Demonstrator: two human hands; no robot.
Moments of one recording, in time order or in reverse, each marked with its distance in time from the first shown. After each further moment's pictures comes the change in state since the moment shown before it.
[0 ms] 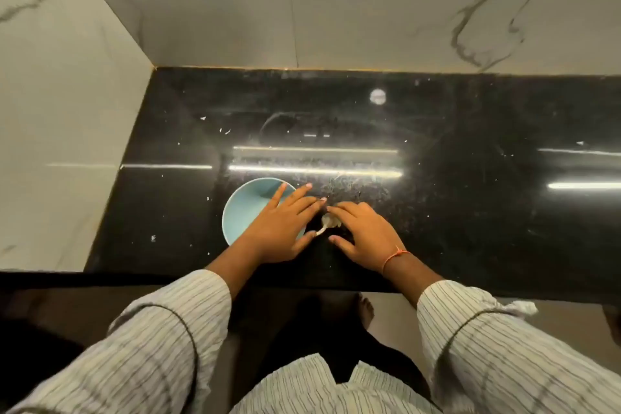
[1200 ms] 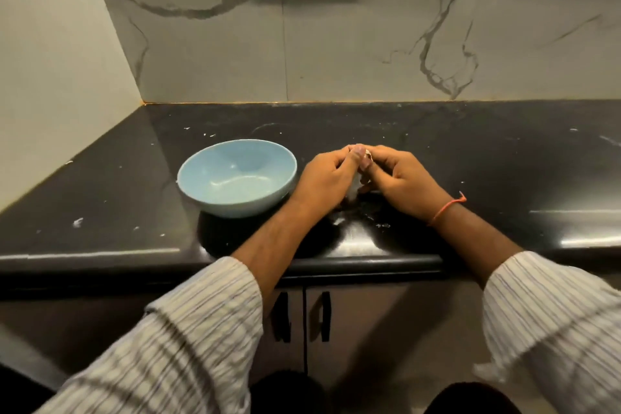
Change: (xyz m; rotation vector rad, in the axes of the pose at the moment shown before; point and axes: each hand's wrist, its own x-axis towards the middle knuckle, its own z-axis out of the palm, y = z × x) left_hand 0.067 0.038 0.086 -0.793 0.679 -0.054; right_hand 0.017 0.037 0.069 0.464 0.640 -0.144
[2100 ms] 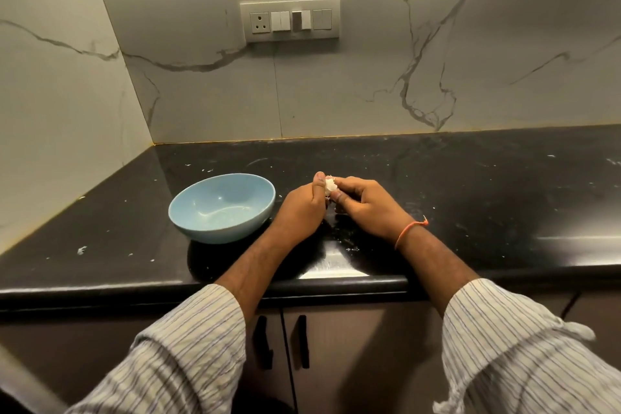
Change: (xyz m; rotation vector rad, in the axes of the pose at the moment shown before) left_hand -0.001 0.014 0.009 0.234 0.019 -0.066; right_hand 0.001 -0.002 -0.009 -0.015 -0.077 0.011
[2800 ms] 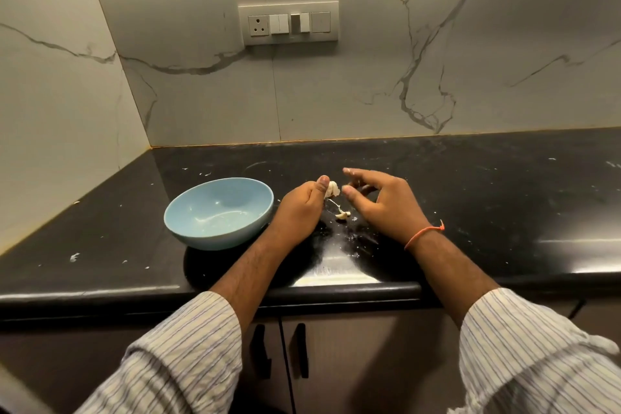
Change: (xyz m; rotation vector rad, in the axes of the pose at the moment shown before) left_hand 0.007 -0.011 -0.002 -0.096 0.005 0.024; right_hand -0.008 0.000 -0.020 -0.185 0.244 -0.089
